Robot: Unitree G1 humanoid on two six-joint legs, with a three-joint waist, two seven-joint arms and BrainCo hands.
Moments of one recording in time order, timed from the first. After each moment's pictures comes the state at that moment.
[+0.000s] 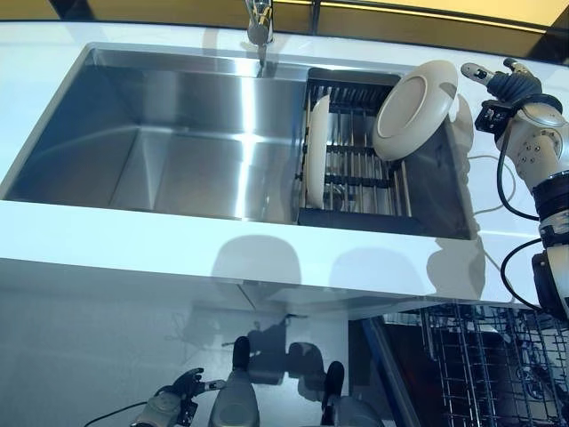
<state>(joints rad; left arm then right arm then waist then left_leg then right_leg) -0.09 0.37 -0.41 1.16 -0.17 -0.04 -0.05 -1.28 -0.83 0.39 0.92 0.90 0.31 -0.28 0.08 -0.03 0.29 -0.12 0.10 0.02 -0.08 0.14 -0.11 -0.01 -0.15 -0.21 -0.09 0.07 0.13</state>
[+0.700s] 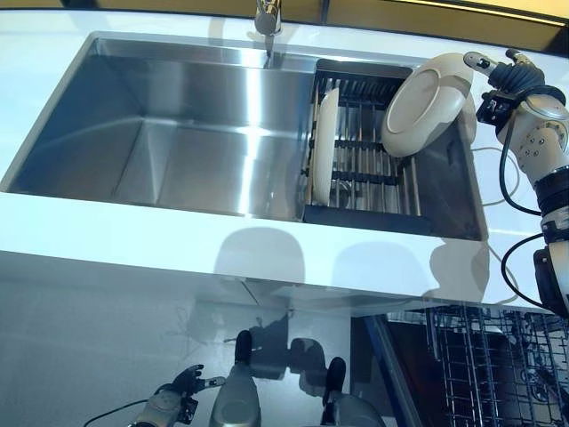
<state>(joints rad) -0.09 0.37 -0.41 1.16 -0.17 -0.05 -0.04 -1.29 -0.83 0.39 0.92 0.93 0.31 -0.29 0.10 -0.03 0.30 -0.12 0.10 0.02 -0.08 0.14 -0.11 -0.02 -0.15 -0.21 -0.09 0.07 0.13</state>
